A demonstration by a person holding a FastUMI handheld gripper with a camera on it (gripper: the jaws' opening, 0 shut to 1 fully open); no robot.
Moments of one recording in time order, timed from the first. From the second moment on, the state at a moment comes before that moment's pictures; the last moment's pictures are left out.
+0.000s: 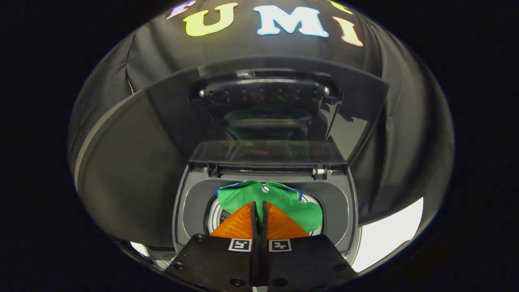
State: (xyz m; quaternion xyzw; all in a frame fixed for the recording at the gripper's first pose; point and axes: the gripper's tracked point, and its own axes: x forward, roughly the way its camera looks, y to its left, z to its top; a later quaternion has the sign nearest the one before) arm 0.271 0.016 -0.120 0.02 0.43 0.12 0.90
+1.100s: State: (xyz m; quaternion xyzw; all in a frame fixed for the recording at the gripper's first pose) arm 0.242 0.015 -0.222 0.03 0.54 0.08 0.83
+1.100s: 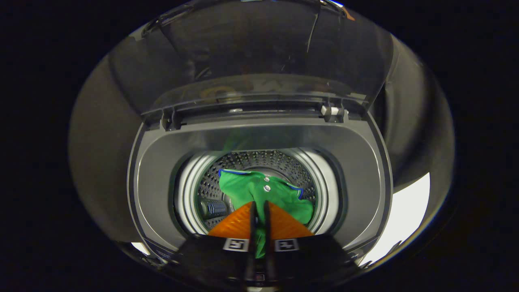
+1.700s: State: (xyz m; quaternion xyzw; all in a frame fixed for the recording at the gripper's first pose) arm 0.279 0.001 -0.122 0.03 0.43 0.08 0.90
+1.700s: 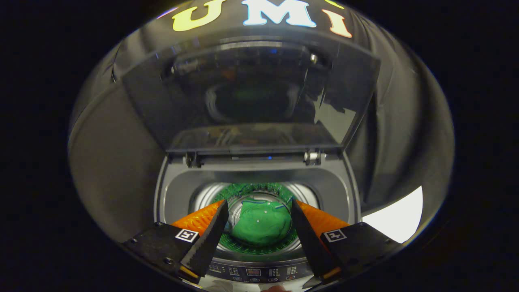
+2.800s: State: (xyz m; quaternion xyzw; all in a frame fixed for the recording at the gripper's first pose) arm 0.410 0.029 0.090 0.07 0.26 0.11 0.96
